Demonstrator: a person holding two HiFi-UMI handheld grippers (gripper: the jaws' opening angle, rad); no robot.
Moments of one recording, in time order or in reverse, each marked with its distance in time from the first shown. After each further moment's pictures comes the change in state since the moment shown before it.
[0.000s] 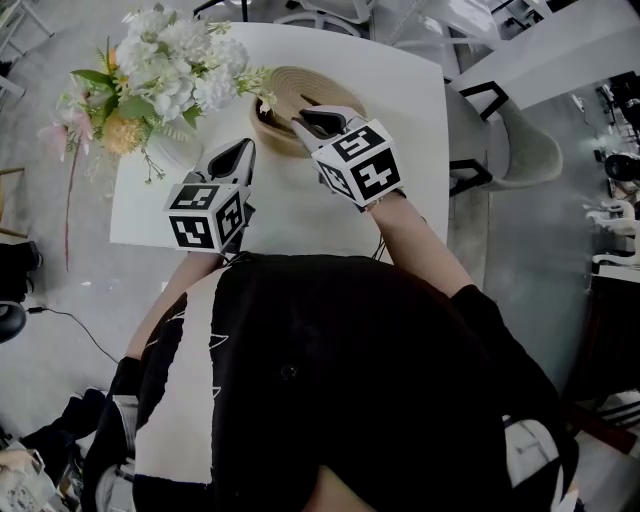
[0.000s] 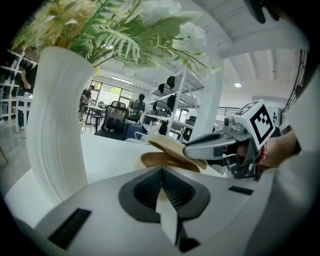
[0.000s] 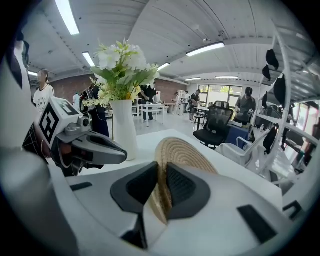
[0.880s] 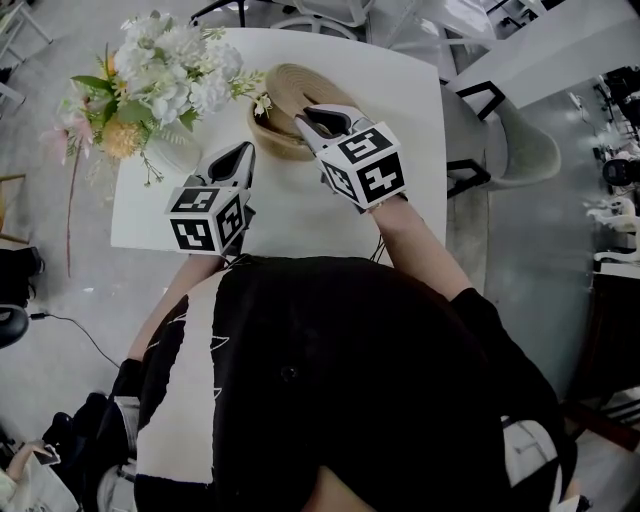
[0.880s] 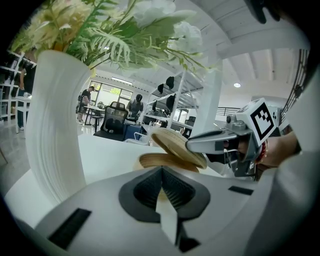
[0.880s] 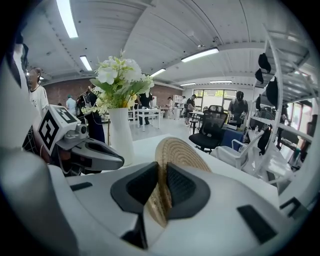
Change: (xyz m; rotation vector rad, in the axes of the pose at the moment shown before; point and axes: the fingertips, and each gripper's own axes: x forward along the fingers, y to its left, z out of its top) left arm 0.000 -0.006 0.001 0.005 -0.003 -0.004; right arm -0.016 -0.010 0.009 0.030 -0.059 -0.044
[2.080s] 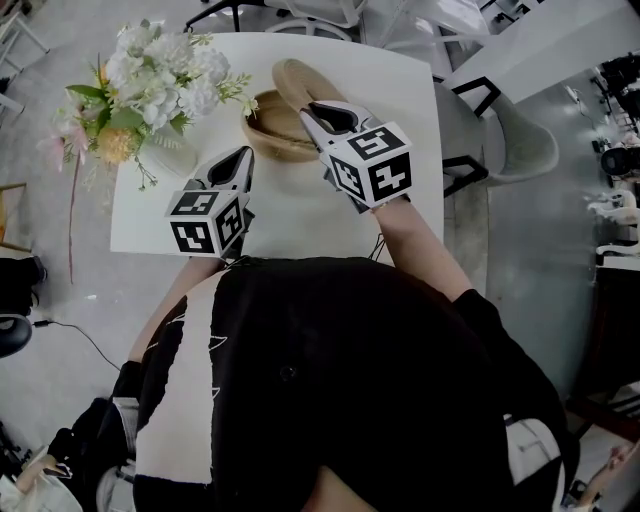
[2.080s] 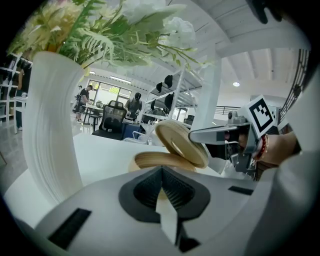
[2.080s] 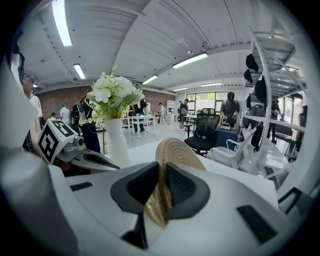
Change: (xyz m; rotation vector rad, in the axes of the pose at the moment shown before) left arm 0.002 -0.010 -0.003 0.008 0.014 -0.011; right arm -0.022 -0.017 0.010 0.079 -0.076 -0.045
